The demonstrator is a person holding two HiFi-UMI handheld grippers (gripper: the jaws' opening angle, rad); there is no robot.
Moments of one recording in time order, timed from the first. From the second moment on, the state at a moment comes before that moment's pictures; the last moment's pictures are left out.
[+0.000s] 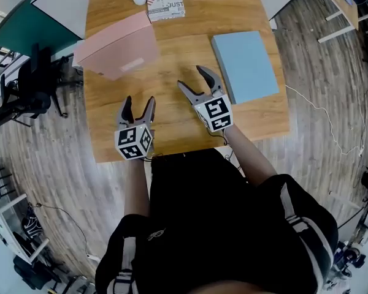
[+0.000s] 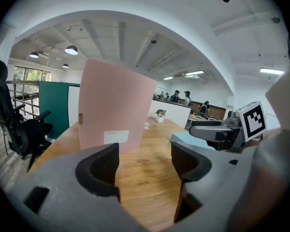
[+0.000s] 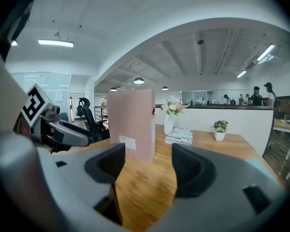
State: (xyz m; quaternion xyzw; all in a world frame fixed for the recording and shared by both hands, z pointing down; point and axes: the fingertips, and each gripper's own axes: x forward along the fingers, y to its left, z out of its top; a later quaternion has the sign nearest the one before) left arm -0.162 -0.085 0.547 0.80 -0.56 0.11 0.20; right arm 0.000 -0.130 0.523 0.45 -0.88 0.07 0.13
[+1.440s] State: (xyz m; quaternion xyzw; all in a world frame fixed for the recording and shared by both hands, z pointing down) left arm 0.154 -0.094 0.610 0.87 -0.28 0.17 0.36; right arm 0.307 -0.033 0.596 0.60 -0.74 0.25 0.18
